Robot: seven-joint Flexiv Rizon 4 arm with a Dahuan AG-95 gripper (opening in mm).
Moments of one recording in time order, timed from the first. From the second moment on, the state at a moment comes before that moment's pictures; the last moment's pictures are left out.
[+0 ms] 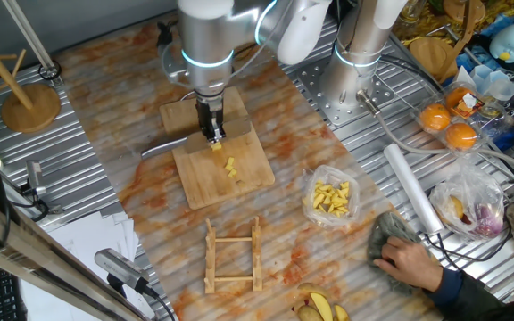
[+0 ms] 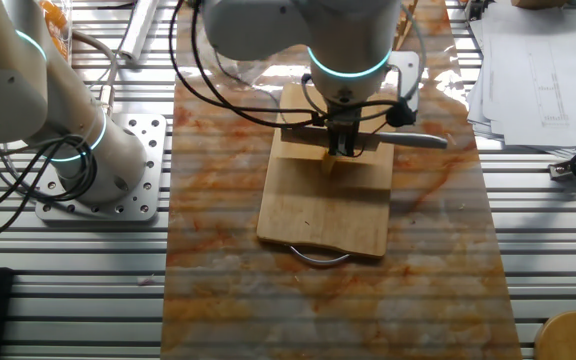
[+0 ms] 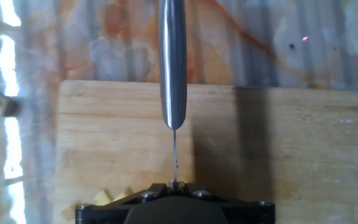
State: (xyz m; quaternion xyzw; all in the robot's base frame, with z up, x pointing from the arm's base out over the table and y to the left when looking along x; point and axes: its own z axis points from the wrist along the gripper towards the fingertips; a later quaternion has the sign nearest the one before) arm 0.457 0.021 0.058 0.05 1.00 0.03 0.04
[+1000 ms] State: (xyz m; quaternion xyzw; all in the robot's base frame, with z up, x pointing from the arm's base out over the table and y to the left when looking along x) arm 0.450 0.012 0.054 0.04 1.00 0.03 0.04
